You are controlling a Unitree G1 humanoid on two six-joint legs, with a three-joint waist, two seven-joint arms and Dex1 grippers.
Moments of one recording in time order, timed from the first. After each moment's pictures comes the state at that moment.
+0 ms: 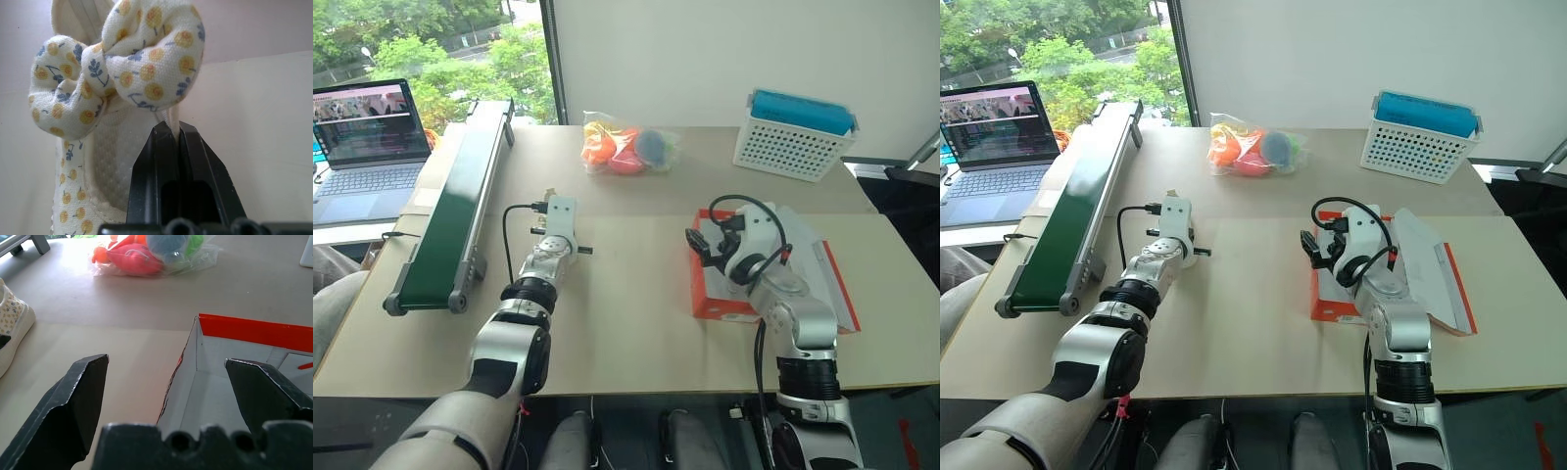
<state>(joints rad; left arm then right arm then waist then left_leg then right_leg) -1.00 0.15 0.13 1.08 -0.03 0.25 0.03 -0.45 -0.22 -0.13 -0.11 0.26 0.68 0.23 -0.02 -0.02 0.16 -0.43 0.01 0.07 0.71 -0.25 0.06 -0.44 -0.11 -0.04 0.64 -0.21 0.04</state>
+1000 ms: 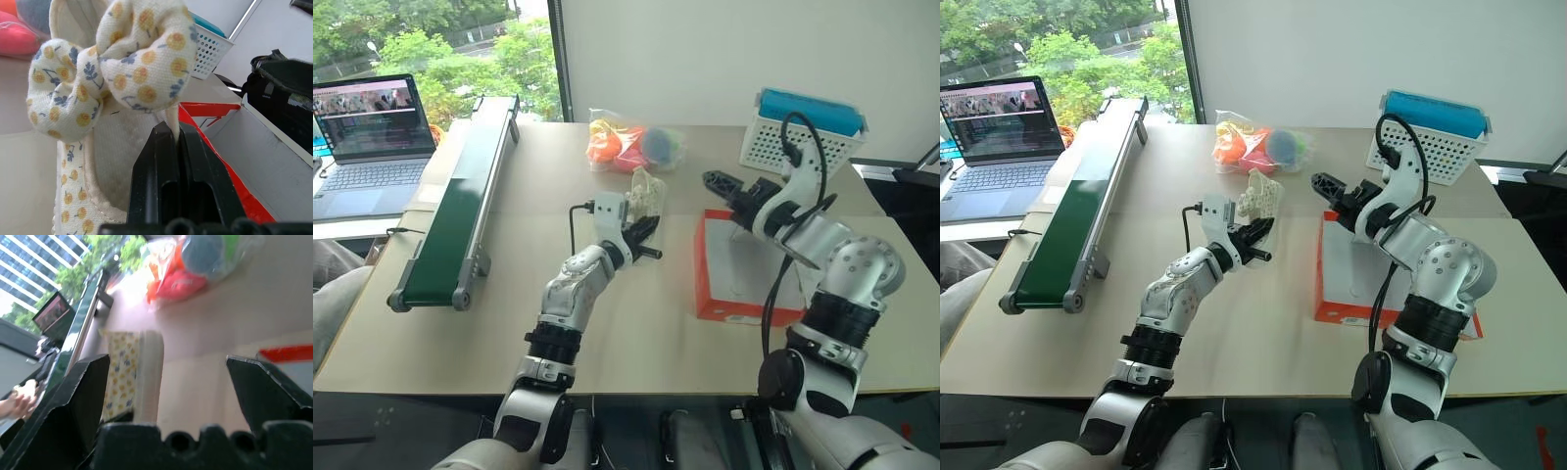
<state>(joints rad) -0.67 -0.06 -0.01 0.25 -0.34 0.45 -0.39 -0.88 -0.18 -0.66 0.04 0.73 1.41 -0.01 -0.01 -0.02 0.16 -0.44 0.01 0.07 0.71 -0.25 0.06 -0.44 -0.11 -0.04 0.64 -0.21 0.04</state>
